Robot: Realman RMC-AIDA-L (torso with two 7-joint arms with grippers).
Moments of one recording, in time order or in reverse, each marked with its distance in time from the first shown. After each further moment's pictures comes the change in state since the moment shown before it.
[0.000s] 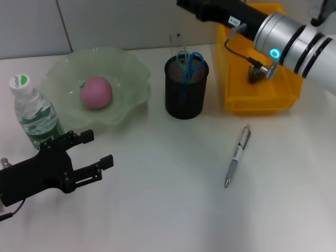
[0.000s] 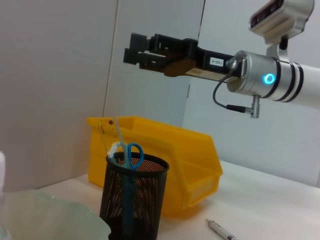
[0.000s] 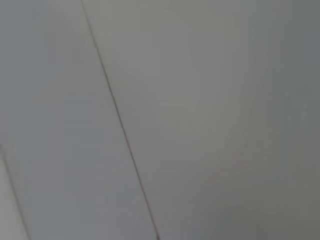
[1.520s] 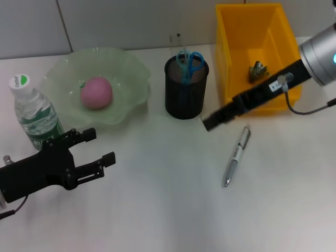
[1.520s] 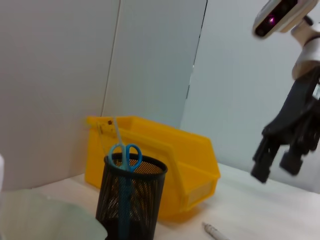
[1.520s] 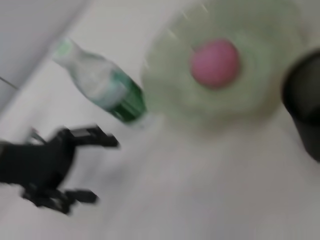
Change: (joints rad) left arm -0.017 0.003 0.005 -0.006 -0.001 0.000 -0.034; right arm 0.121 -0.100 0.251 -0.541 -1.416 -0.901 1.451
